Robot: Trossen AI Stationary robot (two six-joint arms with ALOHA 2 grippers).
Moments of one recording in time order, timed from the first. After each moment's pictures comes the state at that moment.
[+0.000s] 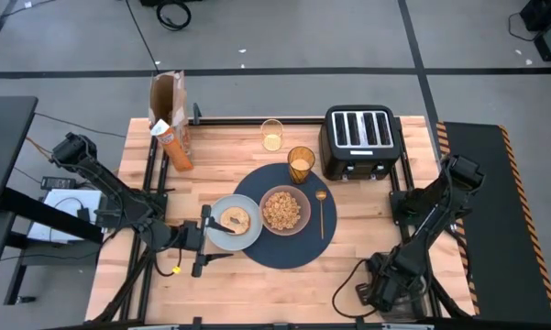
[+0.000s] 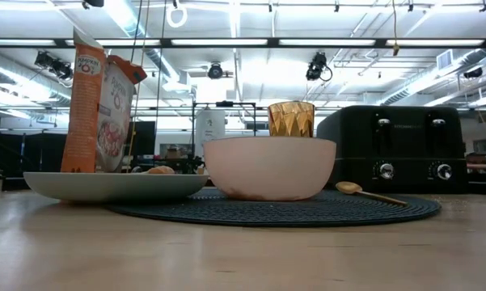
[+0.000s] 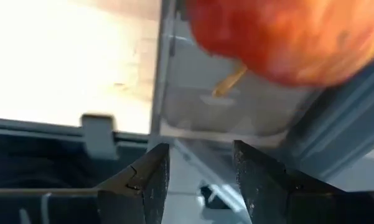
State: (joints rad) left arm -0.72 1.11 0.54 0.47 -0.65 0.05; right arm 0.95 1.62 0.97 -0.66 -0.36 2.36
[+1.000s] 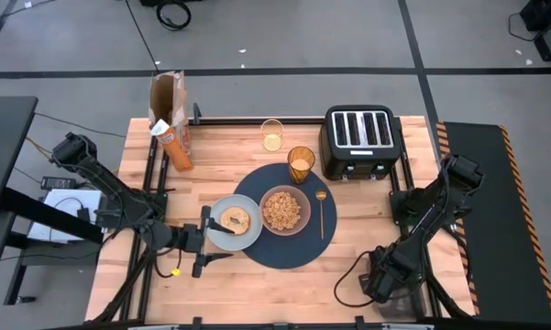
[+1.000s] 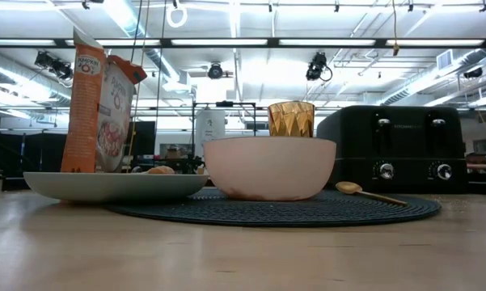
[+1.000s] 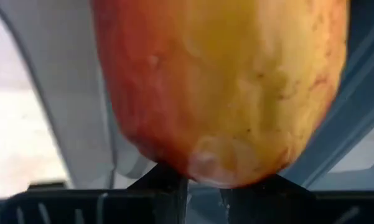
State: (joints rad) left arm -0.72 1.11 0.54 0.44 -0.65 0.14; right arm 0.92 1.62 0.89 -0.69 -0.41 2.40
